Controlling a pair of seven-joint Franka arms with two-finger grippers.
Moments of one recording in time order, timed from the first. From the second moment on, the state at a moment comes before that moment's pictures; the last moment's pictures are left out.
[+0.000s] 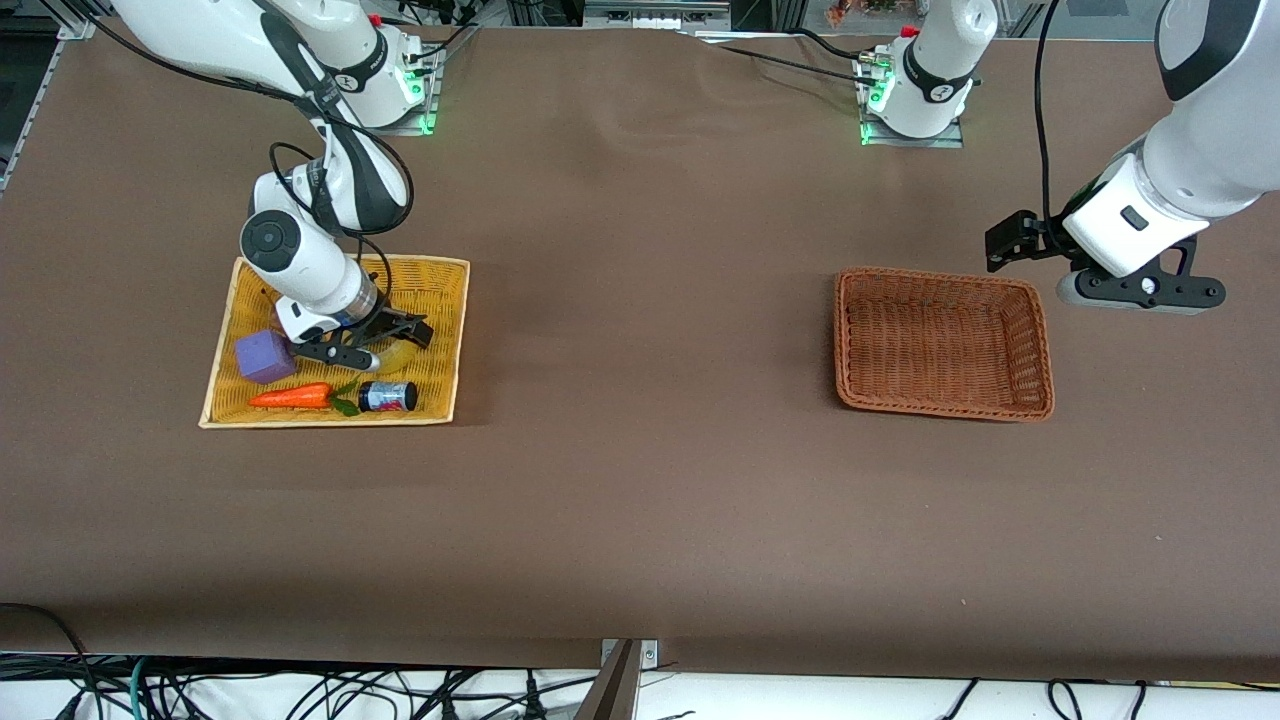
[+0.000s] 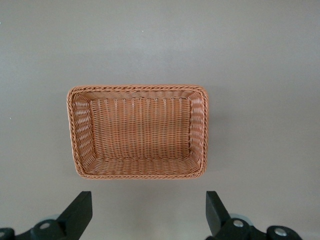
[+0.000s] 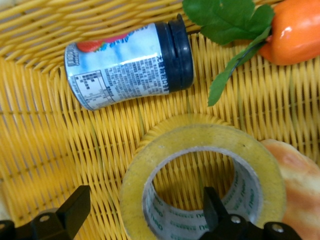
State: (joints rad) left arm -0.29 0.07 0.16 -1.61 -0.03 1.57 -0.07; right arm 0.03 0.34 0.20 -2.29 -0.04 2.64 0.47
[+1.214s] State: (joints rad) left arm -0.29 0.07 0.16 -1.61 -0.03 1.57 -0.07; right arm 0.03 0.18 0.38 -1.96 -0.04 2.08 0.59
